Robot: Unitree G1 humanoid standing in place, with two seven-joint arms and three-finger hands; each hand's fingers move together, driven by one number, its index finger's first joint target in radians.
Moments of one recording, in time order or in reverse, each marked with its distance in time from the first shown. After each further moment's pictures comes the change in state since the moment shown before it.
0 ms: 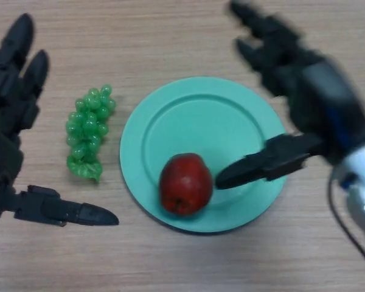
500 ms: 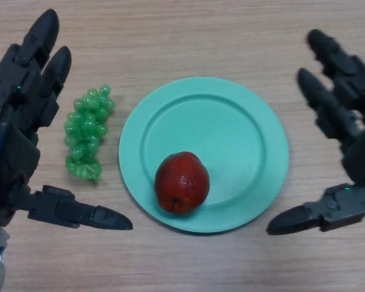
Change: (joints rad) left arm -0.005 0.002 -0.050 -0.022 0.001 0.015 0.000; right arm 0.308 -0.024 -0.134 -0.107 0.154 -0.158 -0.030
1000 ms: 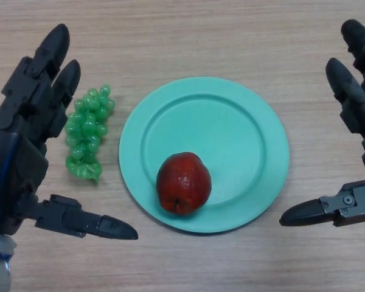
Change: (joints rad) left arm 0.033 -0.008 -0.023 0.000 0.010 0.000 0.000; right arm 0.006 0.000 -0.019 0.000 -0.001 -0.041 -0.036
